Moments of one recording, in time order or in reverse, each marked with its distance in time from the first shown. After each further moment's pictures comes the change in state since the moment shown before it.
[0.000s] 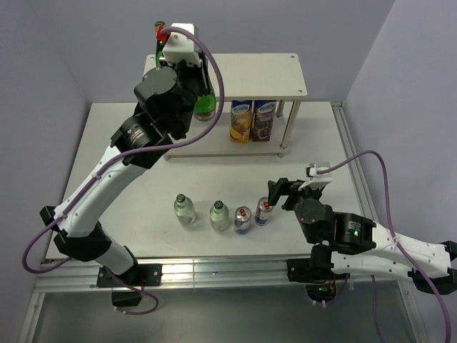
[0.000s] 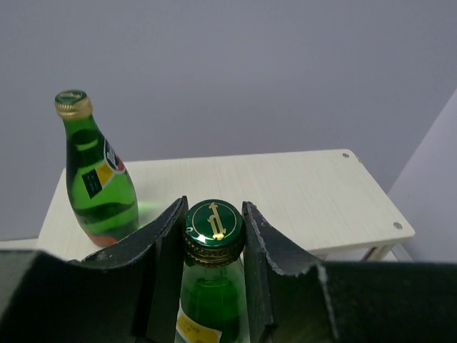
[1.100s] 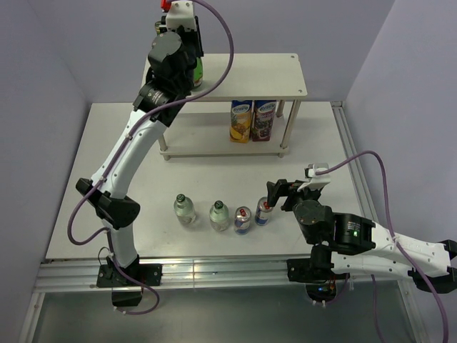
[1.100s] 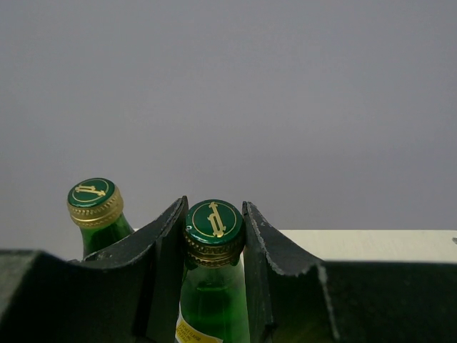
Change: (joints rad) left arm 0.269 0.324 0.268 0.159 0.118 0.092; right arm 0.015 -0.002 -0.005 0.015 0.000 -0.011
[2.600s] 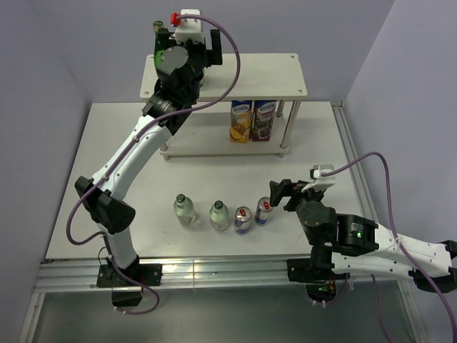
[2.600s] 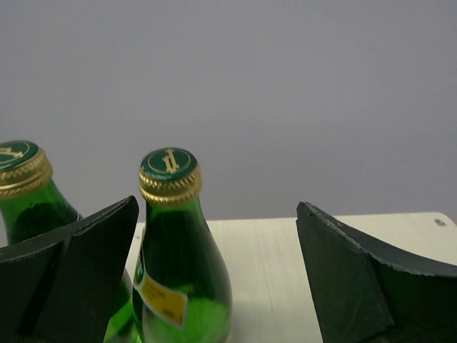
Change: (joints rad) left arm 0.016 -0.034 -0.227 0.203 0.065 -0.018; right arm 0.013 -0.031 -0.009 -0.011 0.034 0.020
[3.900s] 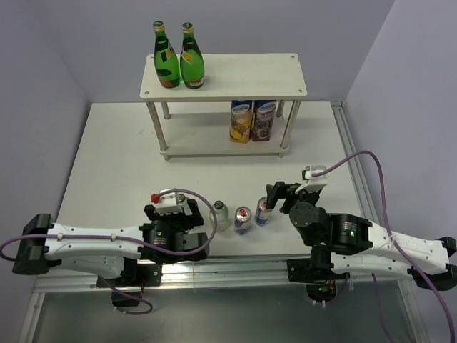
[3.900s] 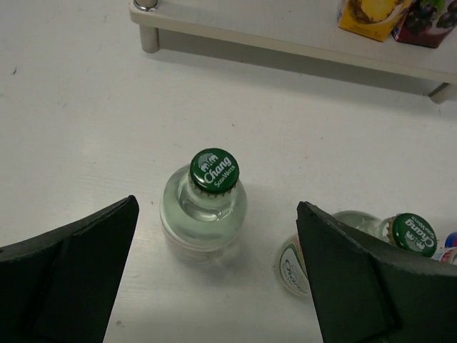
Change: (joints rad) left arm -0.877 -0.708 -1.315 -1.068 -0.764 -1.646; right arm 0.009 0.051 0.000 -0.046 -0.008 0.043
